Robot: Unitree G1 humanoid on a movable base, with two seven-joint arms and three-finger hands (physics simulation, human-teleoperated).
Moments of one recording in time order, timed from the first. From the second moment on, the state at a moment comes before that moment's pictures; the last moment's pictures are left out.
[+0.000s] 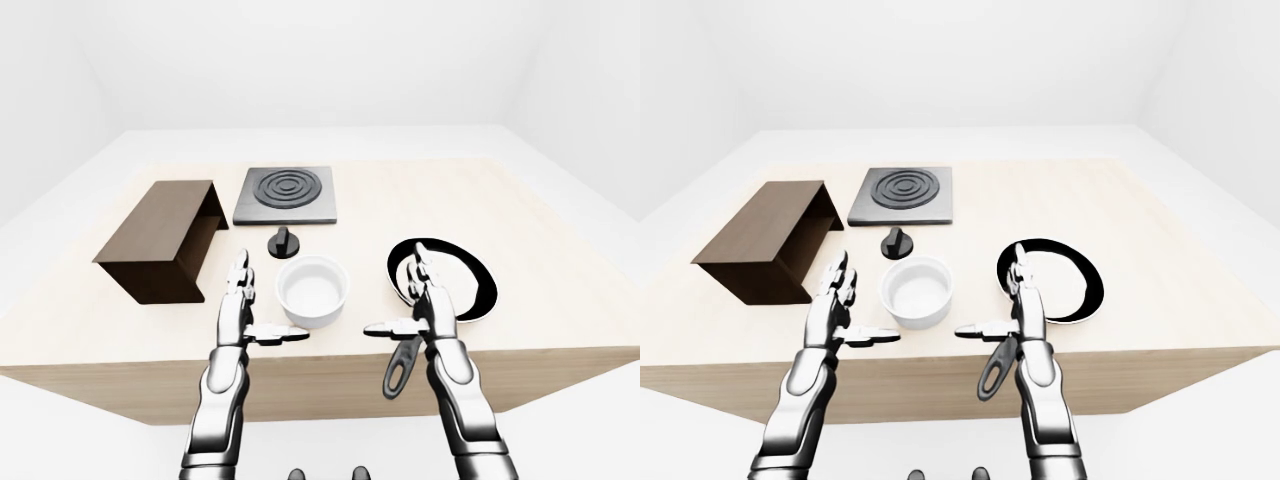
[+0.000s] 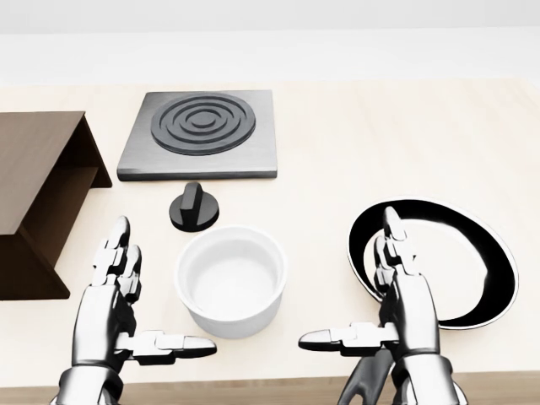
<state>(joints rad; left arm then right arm) 0.00 0.01 0.02 0.00 -0.01 0.00 -0.02 0.00 -0.01 -0.02 -0.01 0.01 -0.01 0.01</state>
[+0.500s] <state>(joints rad) 0.04 0.02 0.05 -0.10 -0.02 0.03 -0.04 -0.01 -0.02 -0.05 -0.02 0.02 -0.02 -0.01</state>
